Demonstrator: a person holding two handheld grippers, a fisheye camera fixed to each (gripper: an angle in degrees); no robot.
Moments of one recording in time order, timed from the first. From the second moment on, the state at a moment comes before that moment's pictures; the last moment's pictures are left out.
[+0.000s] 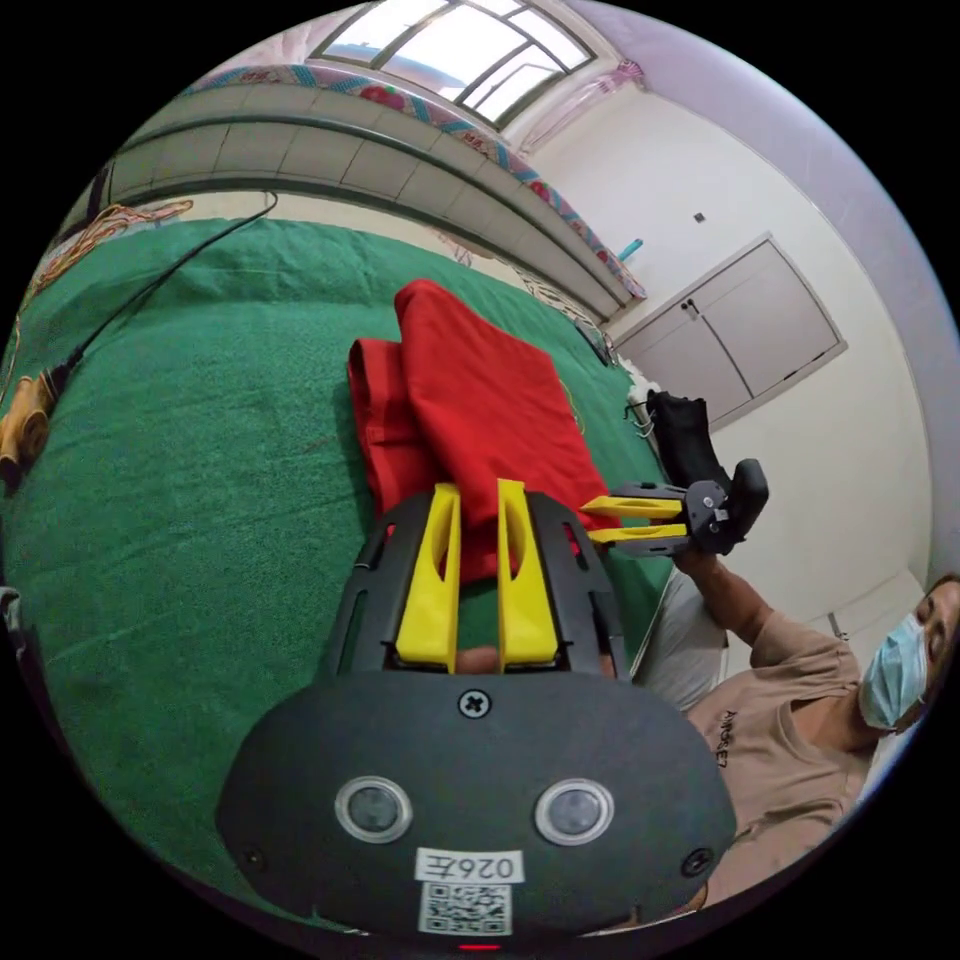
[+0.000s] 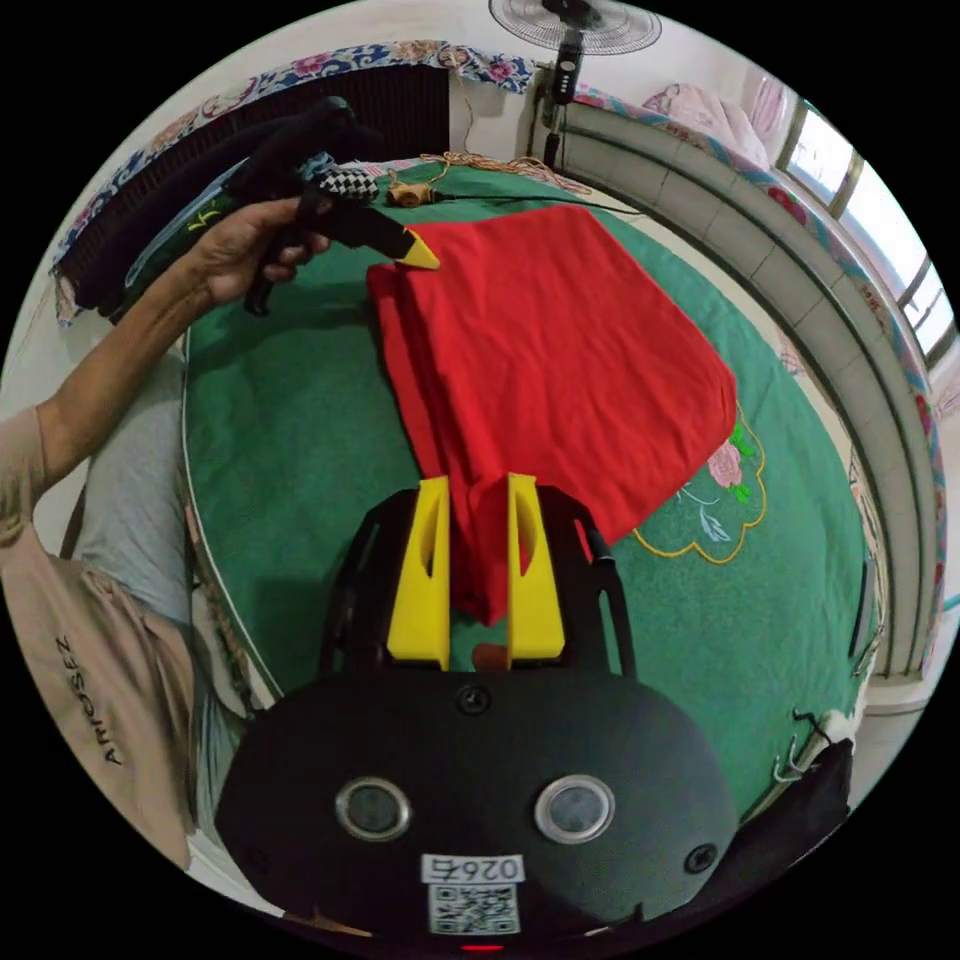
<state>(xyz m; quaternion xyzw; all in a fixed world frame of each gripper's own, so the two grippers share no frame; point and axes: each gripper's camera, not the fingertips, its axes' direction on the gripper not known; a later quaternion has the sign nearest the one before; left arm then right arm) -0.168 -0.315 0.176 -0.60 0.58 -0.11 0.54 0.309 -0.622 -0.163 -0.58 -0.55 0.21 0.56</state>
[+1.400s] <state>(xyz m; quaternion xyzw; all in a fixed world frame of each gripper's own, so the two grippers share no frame) -0.146 -0.335 0.118 -0.50 0.58 0.11 0.63 0.342 -0.430 -0.125 -0.56 -0.63 0.31 0.43</state>
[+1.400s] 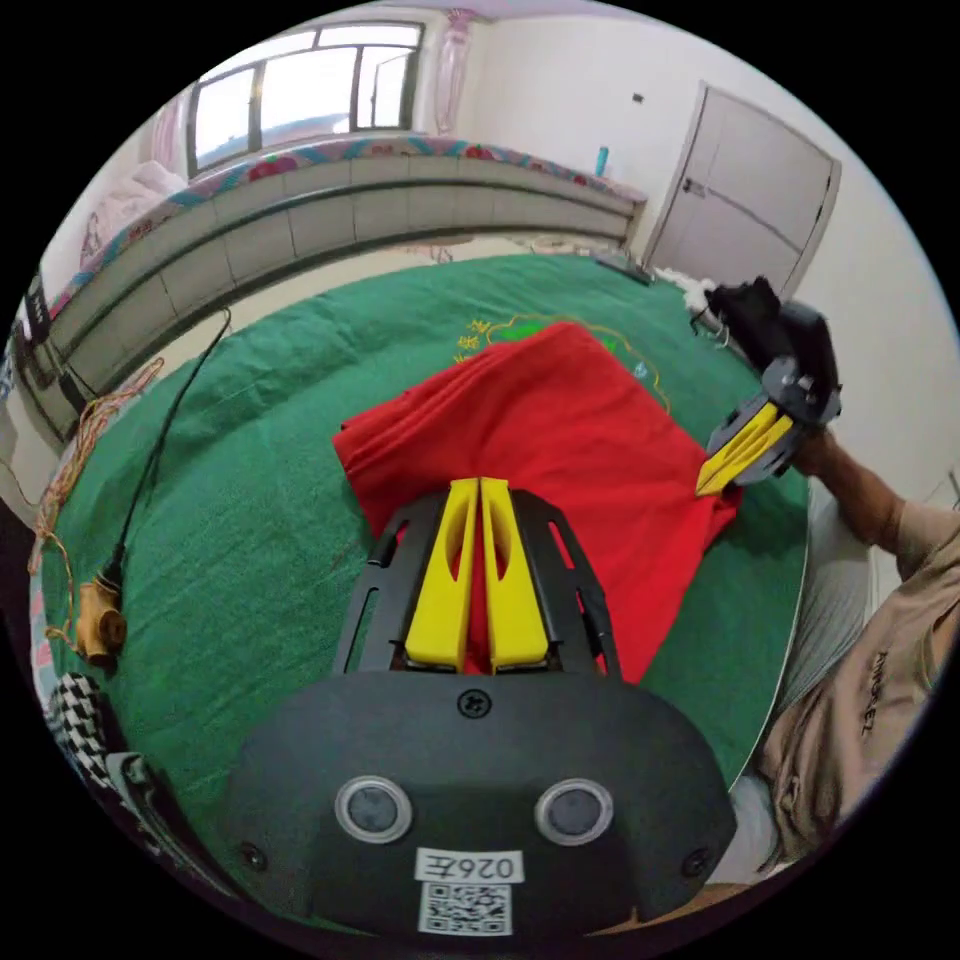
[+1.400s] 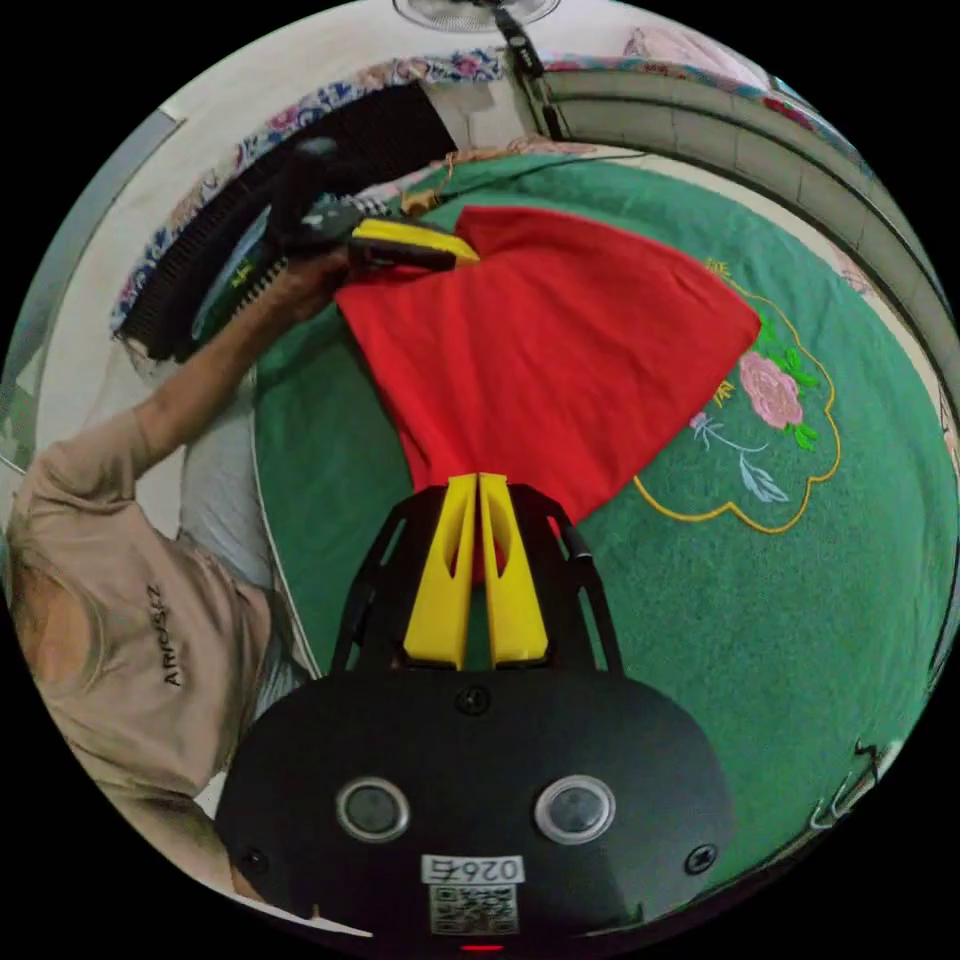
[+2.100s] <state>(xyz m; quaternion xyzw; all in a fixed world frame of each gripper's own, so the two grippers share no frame) -0.248 -0.270 0.190 -0.58 0.60 -0.19 0.52 0.400 -0.245 -0.115 -0.52 -0.44 0.65 0.34</state>
